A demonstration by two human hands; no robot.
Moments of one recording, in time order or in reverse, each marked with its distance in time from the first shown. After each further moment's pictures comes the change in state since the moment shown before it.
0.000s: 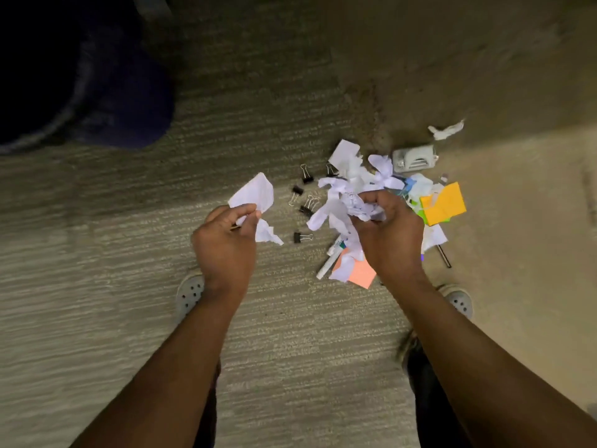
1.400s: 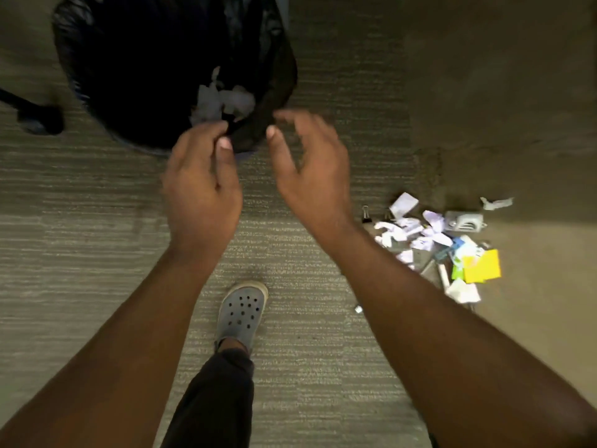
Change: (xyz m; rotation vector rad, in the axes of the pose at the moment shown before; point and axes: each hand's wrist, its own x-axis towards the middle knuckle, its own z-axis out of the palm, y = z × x) left_hand 0.112 0.015 -0.167 0.140 0.272 0.374; right_hand 0.005 -0.246 0.139 0.104 -0.103 -0.591
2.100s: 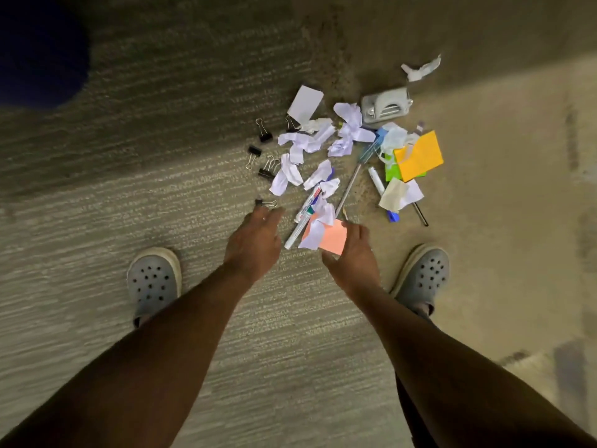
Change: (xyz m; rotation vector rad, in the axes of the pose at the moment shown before) left_hand -0.247 0.014 0.231 0.333 -1.084 0.104; right_hand -0.292 0.284 -0.115 -0.289 -0.291 0.888
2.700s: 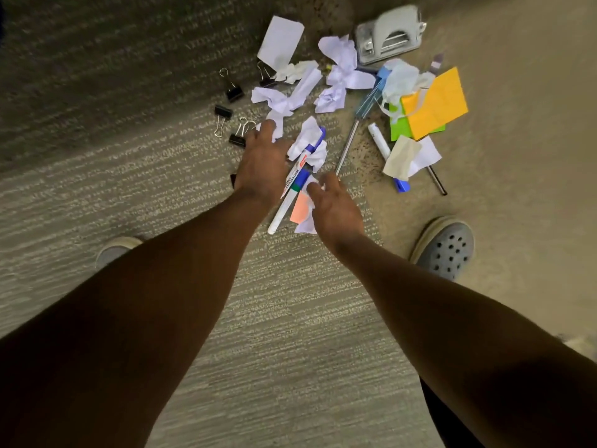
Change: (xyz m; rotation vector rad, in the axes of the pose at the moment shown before) left_hand 0.108 0.032 0.035 0.212 0.189 0.054; right_hand 0.074 0.024 0.043 -0.325 -0.039 -0.348
